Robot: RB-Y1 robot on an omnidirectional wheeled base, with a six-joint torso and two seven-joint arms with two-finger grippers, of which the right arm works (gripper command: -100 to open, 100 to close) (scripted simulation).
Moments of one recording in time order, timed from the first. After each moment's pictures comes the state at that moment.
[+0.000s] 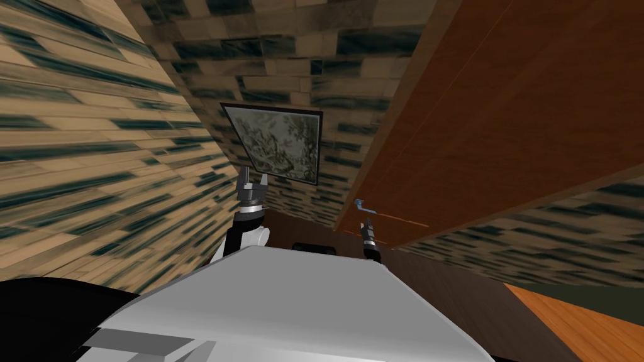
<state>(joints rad) 0.17 -0.24 -0.05 -0.89 -0.12 -0.83 -0.16</state>
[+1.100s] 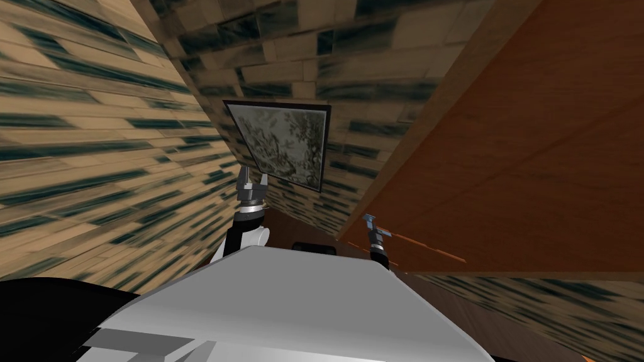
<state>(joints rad) 0.16 -0.27 -0.13 -0.81 -0.17 -0.86 -0.17</state>
